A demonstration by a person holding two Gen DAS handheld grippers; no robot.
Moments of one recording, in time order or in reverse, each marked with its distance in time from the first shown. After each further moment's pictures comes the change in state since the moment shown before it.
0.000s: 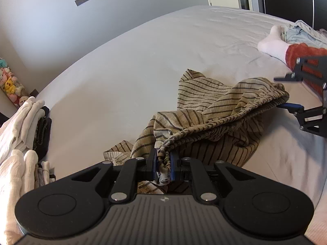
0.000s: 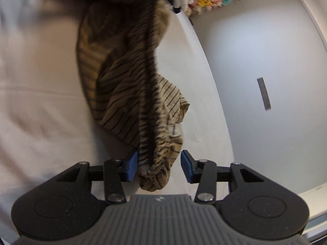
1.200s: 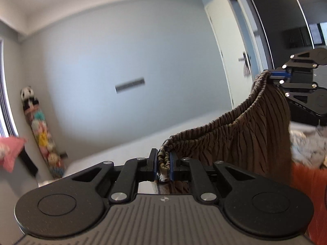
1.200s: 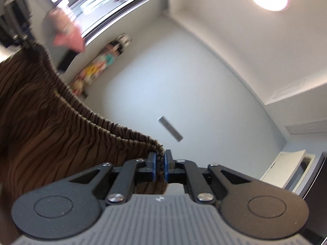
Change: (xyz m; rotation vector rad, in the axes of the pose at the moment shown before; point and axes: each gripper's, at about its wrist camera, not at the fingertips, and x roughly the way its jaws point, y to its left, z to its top) left arm -0.249 0.027 0.089 -0.101 -0.557 0.156; right arm -0.205 -0.284 0.006 0.534 -0.367 -0.442
